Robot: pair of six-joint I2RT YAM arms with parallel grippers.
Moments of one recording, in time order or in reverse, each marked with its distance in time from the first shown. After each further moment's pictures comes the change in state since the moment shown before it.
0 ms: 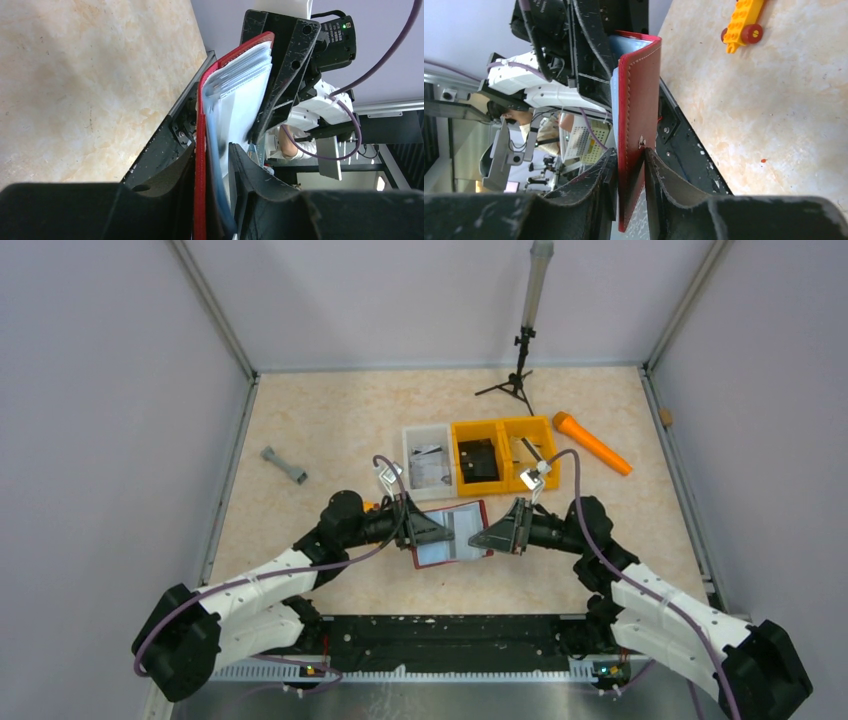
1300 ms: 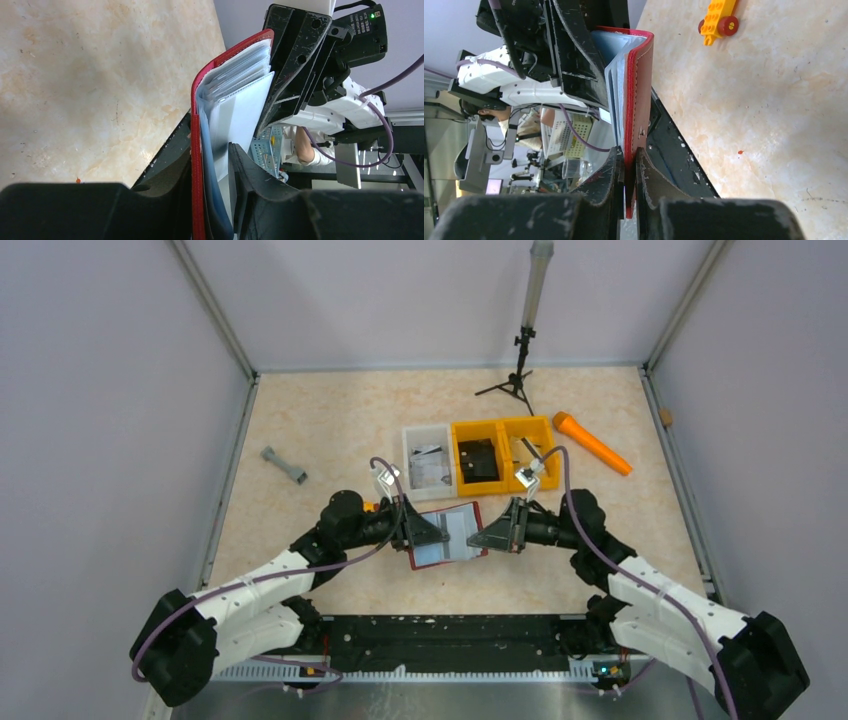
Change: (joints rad) left arm 0.006 -0.028 0.003 -0.116 -0.030 0.068; right arm -0.007 0.055 0.045 -0.092 -0.017 -0.096
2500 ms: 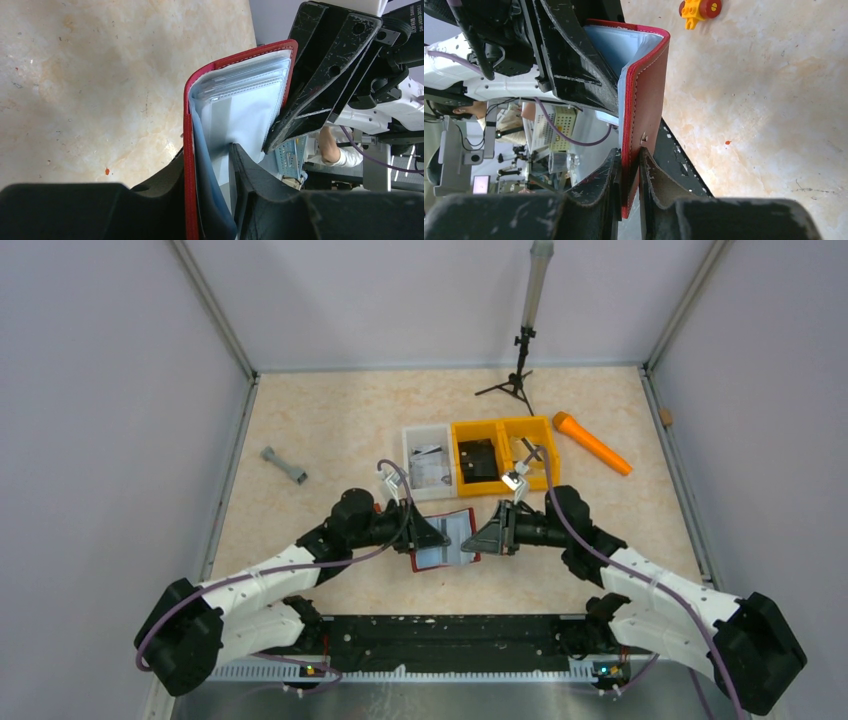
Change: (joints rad) left arm -0.025 0.061 0.029 -0.084 -0.043 0.083; right arm 0.072 0.086 0.056 -0.080 0.056 -0.061
